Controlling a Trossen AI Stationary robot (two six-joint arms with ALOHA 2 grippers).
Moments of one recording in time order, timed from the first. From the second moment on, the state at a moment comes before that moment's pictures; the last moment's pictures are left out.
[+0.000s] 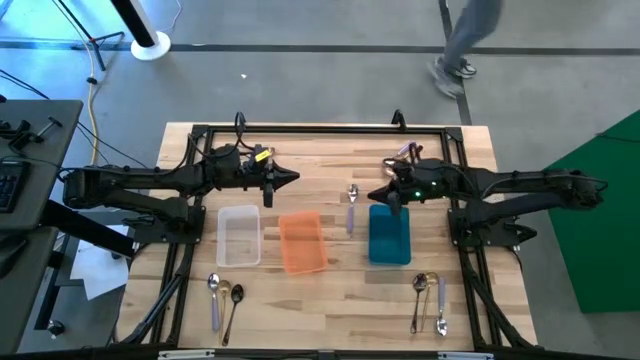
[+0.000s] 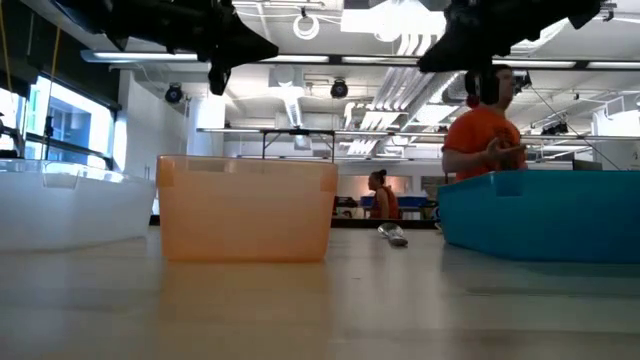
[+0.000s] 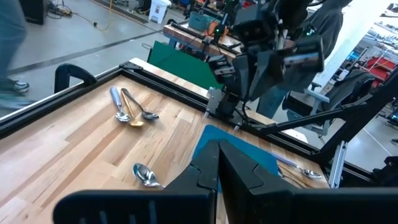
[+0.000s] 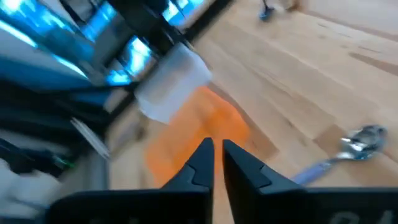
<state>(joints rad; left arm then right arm) 0.22 1.07 0.60 0.33 0.09 -0.36 -0.10 0.98 0.71 -0.20 -0.05 0.68</state>
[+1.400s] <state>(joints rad) 0.22 1.07 0.60 0.34 0.09 -0.37 -0.21 1.87 1.25 -0.72 0.01 1.01</state>
